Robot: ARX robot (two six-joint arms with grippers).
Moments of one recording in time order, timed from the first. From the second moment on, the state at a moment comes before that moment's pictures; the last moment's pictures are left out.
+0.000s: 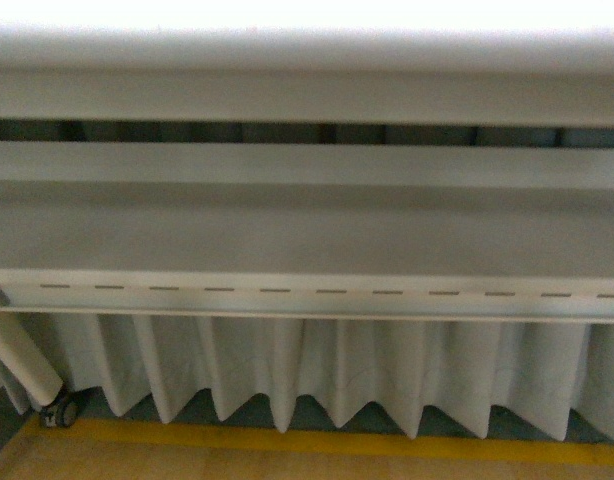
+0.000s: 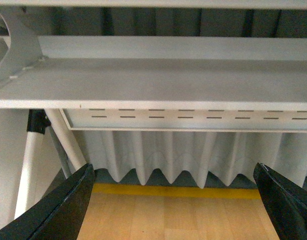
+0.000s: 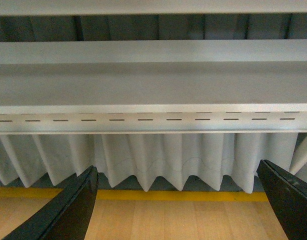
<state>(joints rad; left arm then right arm) 0.00 0.01 0.01 0.00 0.00 0.00 0.00 0.00 0.01 0.00 0.00 -0.01</state>
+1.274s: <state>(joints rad) 0.00 0.01 0.01 -0.01 0.00 0.00 0.00 0.00 0.01 -0.01 0.00 -0.01</state>
